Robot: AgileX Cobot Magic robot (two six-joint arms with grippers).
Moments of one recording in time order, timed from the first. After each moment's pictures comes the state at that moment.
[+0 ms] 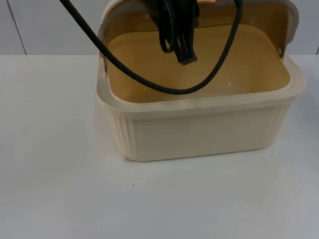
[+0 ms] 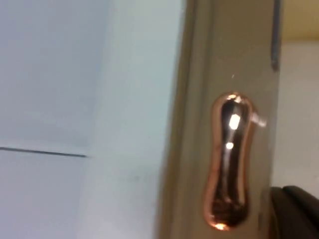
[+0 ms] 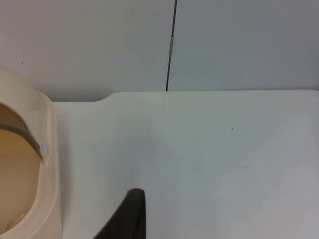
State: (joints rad) right arm 0.03 0.90 -0.98 -0.25 0.68 0.18; left arm -0.65 1.89 -1.43 0.30 0.34 0.56
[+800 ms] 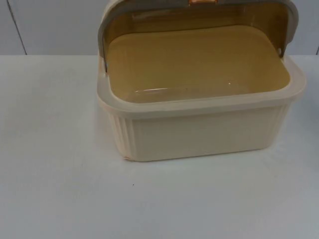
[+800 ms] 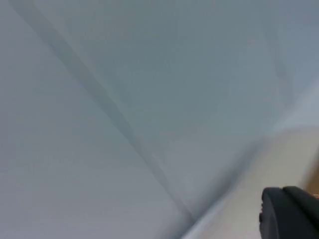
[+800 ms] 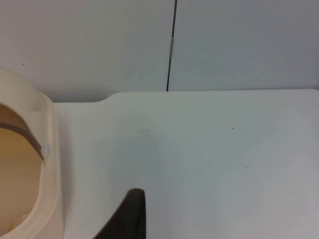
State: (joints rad) right arm 0.03 0.90 -0.98 -0.25 0.68 0.18; left arm -0.46 1.30 -1.43 -0.03 0.48 0.36
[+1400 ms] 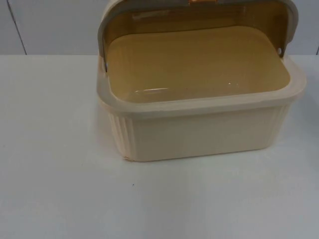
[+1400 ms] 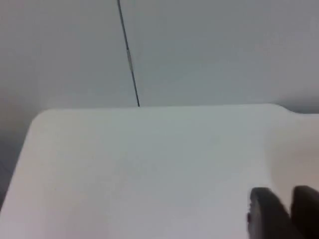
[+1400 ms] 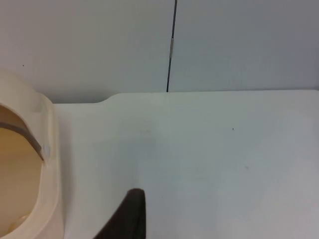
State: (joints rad) right arm 0.03 0.90 -0.98 -0.25 0.68 0.18; left arm 0.04 1.22 -1.04 -0.03 0.42 0.05
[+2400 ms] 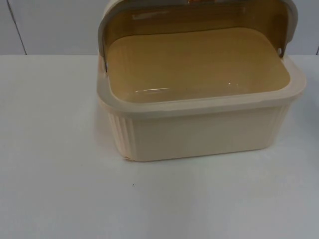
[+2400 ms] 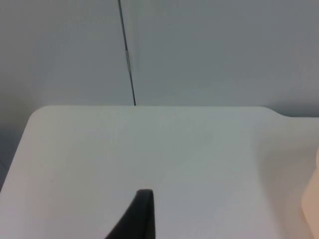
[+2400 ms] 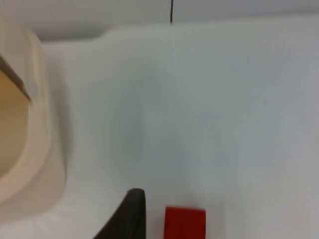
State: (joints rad) right arm 0.03 0.98 -0.87 -0.25 0.68 0.27; left arm 0.04 1.16 -1.04 -0.05 0.48 0.03
